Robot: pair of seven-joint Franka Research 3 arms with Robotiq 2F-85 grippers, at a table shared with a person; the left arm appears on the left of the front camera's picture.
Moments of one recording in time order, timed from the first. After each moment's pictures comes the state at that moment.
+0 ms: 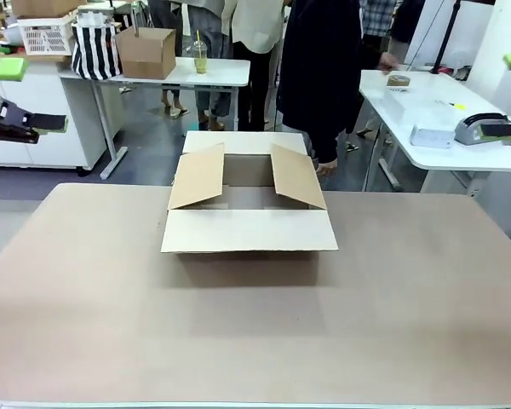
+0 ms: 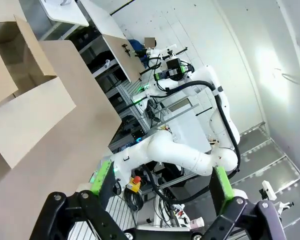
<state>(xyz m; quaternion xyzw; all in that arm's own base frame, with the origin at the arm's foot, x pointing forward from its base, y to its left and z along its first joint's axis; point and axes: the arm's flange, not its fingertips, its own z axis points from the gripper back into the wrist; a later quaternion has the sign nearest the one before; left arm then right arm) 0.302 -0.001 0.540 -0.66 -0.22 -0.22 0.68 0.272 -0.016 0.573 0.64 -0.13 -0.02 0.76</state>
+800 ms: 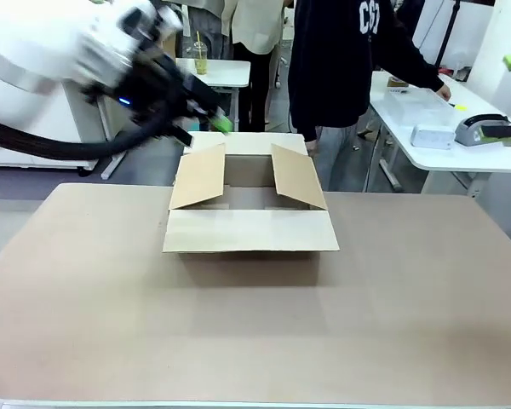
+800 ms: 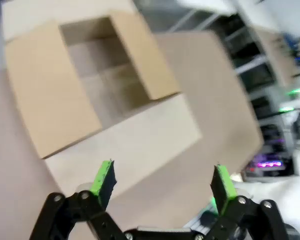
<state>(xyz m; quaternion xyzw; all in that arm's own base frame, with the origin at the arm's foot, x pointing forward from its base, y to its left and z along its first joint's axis) 0.388 -0.233 0.547 -0.29 -0.25 -0.19 0.90 0.272 -0.016 0.574 0.64 -0.13 -0.02 0.76</state>
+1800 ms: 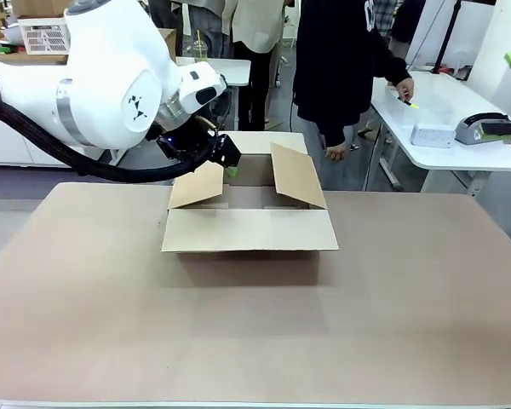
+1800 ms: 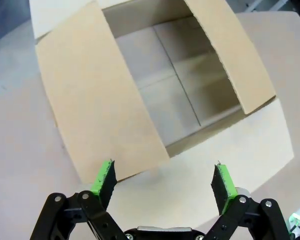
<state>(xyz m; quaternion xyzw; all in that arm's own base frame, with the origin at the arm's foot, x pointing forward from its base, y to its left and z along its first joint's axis) 0.440 -0.271 0.478 -0.12 -0.25 -0.21 0.94 0.273 -0.015 0.574 0.64 -0.13 -0.02 0.76</state>
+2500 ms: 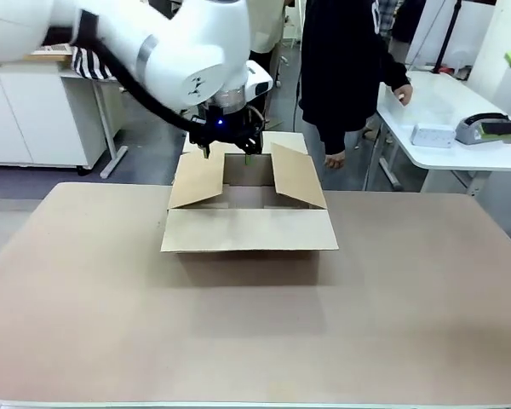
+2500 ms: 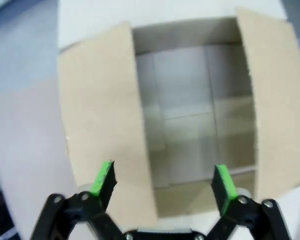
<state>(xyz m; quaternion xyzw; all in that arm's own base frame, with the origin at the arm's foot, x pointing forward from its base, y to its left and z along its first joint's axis) 0.535 -0.367 0.469 0.02 -0.18 -0.10 0.98 0.273 -0.015 0.575 0.64 -0.13 -0.02 0.76</state>
